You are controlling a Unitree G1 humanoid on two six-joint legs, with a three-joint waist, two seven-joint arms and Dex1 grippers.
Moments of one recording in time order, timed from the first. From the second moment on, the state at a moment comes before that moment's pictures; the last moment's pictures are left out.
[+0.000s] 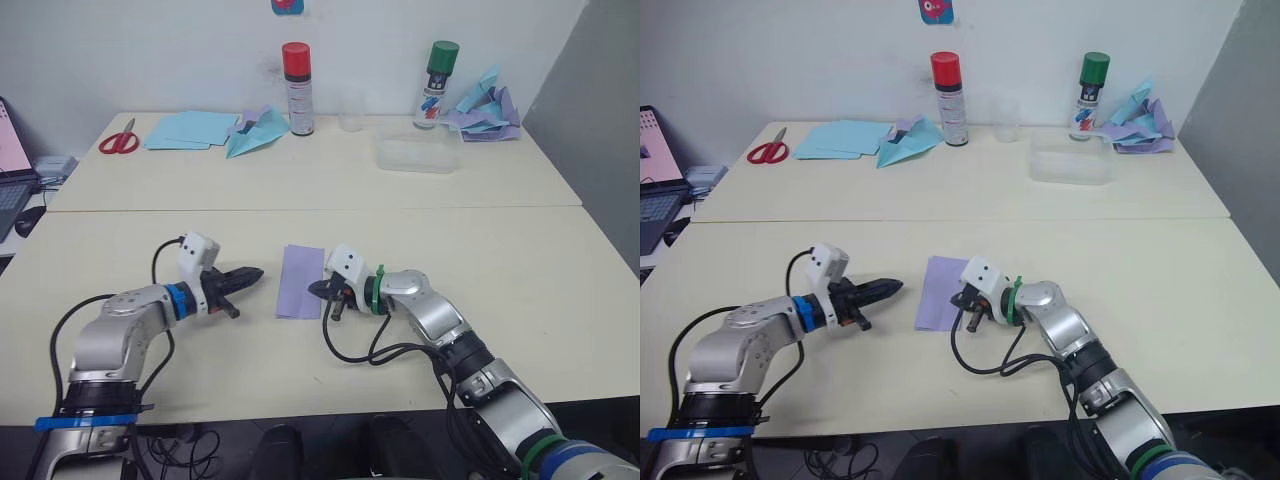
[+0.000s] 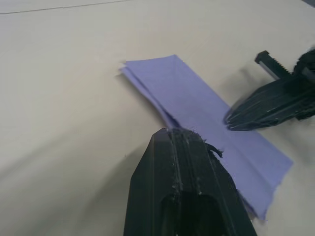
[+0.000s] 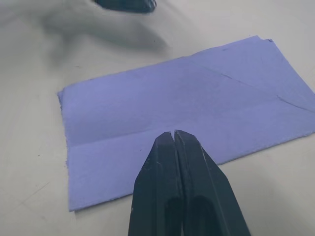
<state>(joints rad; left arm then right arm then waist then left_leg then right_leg) -0.30 0.61 0.11 0.06 -0.44 0.60 -0.90 -0.64 -0.13 0.40 0.36 0.00 0.33 0.81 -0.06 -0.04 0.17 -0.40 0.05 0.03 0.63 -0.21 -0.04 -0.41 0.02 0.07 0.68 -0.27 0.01</state>
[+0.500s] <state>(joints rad) -0.33 0.60 0.04 0.14 -0.36 0.54 -0.91 -0.64 -0.13 0.40 0.35 0.00 0.34 0.81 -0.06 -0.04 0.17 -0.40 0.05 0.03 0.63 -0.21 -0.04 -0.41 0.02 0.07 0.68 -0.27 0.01</state>
